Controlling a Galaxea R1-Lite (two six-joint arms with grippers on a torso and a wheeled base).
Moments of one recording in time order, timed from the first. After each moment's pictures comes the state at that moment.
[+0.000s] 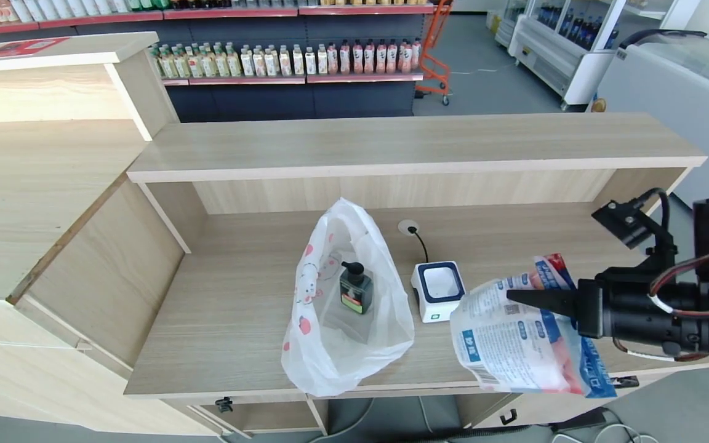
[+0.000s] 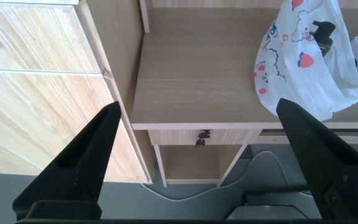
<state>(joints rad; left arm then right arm) 0.00 0.00 0.00 0.00 0.01 0.00 0.31 1.44 -0.66 -0.35 0.47 0.28</state>
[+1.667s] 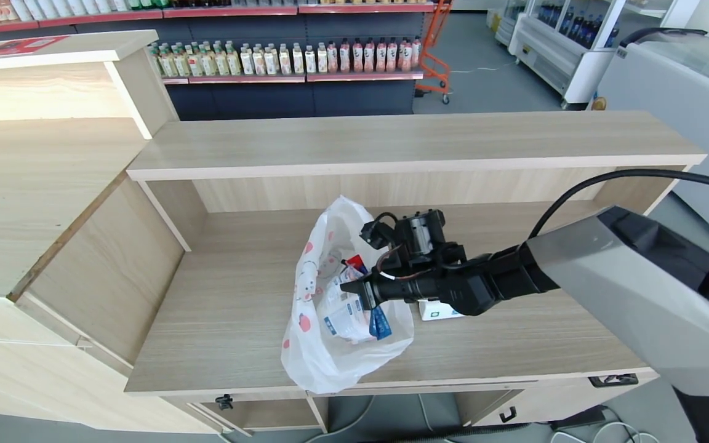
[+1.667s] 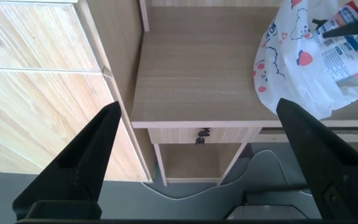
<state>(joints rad) 0.00 0.00 0.00 0.00 0.01 0.00 0.59 2.36 -1.54 -0.35 0.44 -0.02</state>
